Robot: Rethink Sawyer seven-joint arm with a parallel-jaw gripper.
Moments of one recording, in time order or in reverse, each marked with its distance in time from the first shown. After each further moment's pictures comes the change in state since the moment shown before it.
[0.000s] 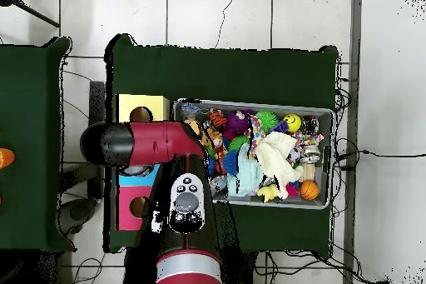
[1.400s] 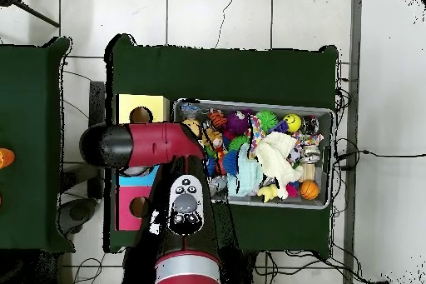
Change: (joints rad) arm 0.003 -0.003 -0.002 0.006 -0.003 -0.015 0.000
